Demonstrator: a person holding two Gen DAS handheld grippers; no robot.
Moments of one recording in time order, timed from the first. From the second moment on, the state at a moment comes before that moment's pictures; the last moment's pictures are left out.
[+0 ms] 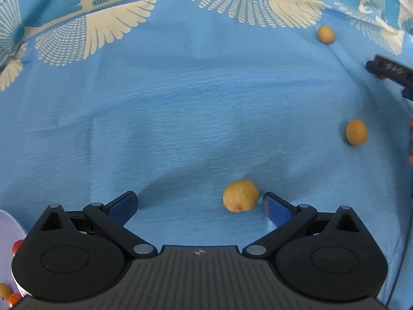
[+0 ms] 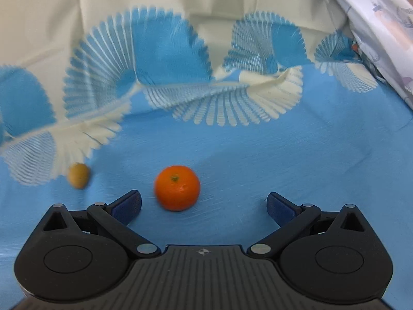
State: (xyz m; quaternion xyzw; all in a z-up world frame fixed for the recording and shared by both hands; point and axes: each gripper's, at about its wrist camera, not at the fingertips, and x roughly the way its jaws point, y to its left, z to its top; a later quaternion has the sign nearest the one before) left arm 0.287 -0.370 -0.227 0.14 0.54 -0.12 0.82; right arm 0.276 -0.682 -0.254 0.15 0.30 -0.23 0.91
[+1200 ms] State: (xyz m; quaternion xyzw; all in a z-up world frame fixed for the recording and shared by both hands) left arm 0.083 -0.158 -0.040 0.11 0.47 -0.10 0.87; right arm -0.020 -0.375 -0.090 0.14 0.23 0.05 0.96
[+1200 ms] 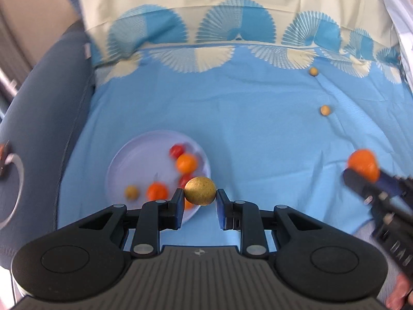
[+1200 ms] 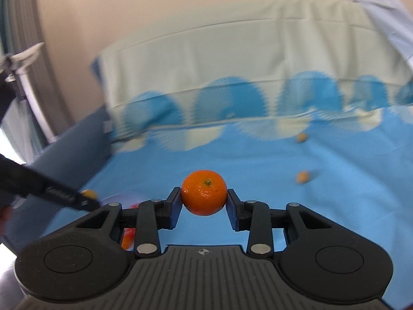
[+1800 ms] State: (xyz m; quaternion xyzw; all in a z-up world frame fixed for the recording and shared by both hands) left arm -0.022 -0.030 -0.027 0.04 0.45 -0.07 0.89; right arm -0.110 -0.228 -0.057 0.04 0.25 0.15 0.96
